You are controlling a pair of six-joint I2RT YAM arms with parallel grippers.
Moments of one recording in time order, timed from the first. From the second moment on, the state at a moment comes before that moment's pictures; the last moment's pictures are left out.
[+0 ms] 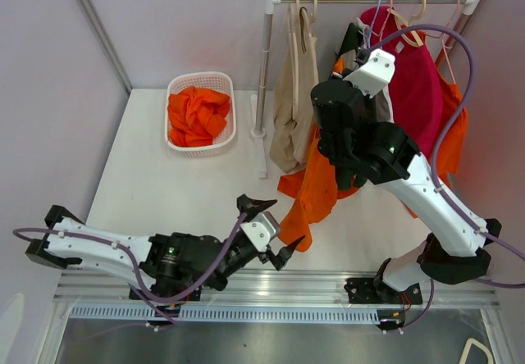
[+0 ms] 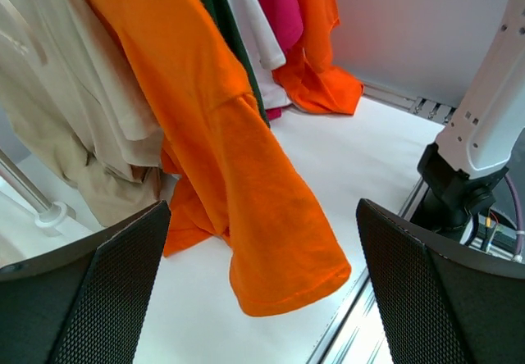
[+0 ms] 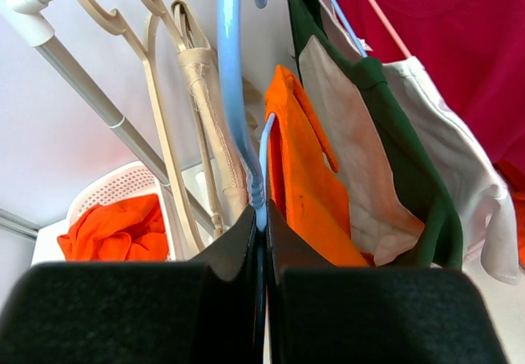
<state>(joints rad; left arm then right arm) -1.75 0.96 0.94 0.03 -0.83 0.11 0.99 1.48 2.01 -0.82 1.21 0.59</state>
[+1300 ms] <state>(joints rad) -1.72 1.07 1.01 -0.04 -0.75 -0.06 0.93 1.50 2.02 -0.77 1.16 0.57</state>
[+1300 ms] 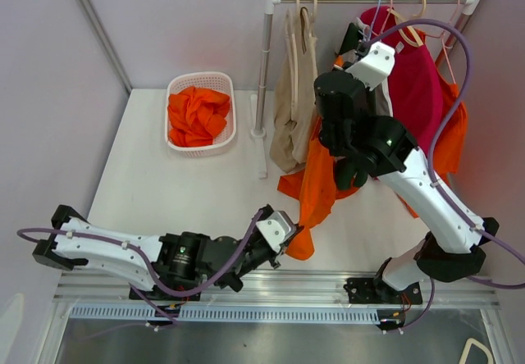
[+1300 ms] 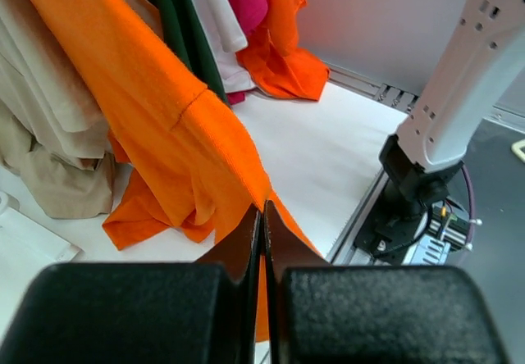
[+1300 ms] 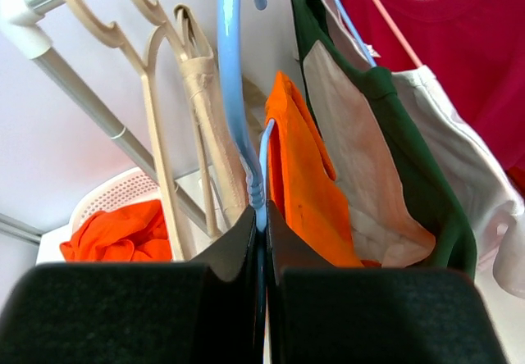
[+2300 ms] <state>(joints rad) -1.92 1.01 0.87 -0.19 -0.94 -0.33 0.78 1.62 2.12 -0.75 0.99 0.55</state>
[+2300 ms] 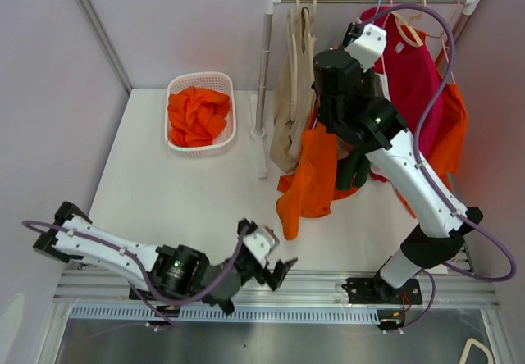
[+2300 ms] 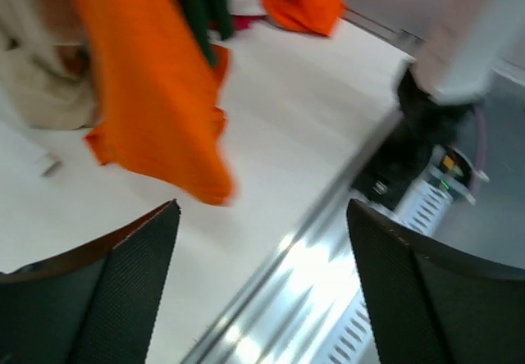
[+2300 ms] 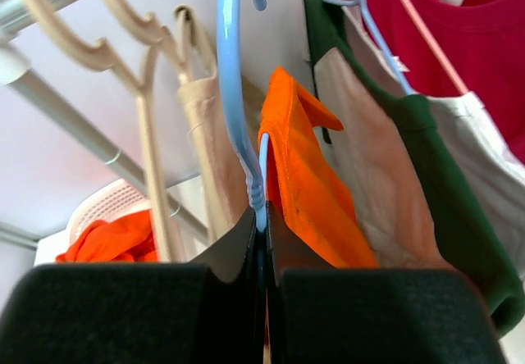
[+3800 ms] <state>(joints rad) -1.44 1.15 0.87 0.15 -0.58 -0.11 0.85 1.56 2.09 -0.75 1.00 0.54</state>
